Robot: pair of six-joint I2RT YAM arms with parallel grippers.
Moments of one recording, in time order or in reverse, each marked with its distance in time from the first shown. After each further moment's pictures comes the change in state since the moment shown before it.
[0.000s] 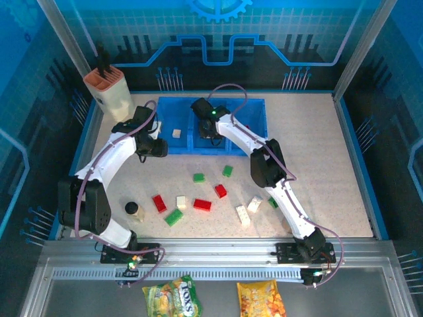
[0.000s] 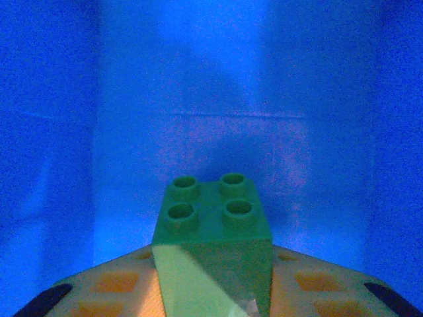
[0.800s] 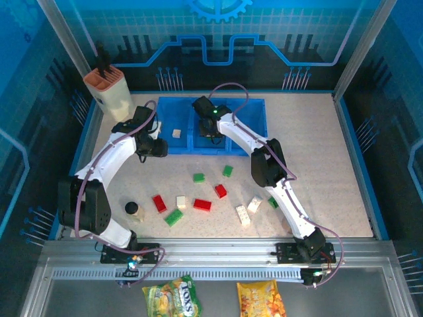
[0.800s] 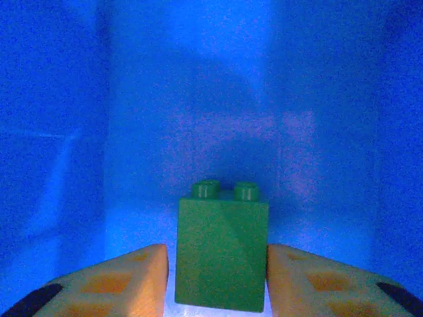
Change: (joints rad) left arm 0.000 0.000 0.000 0.000 0.000 0.000; right arm -0.010 0.002 0.008 0.021 -0.026 0.000
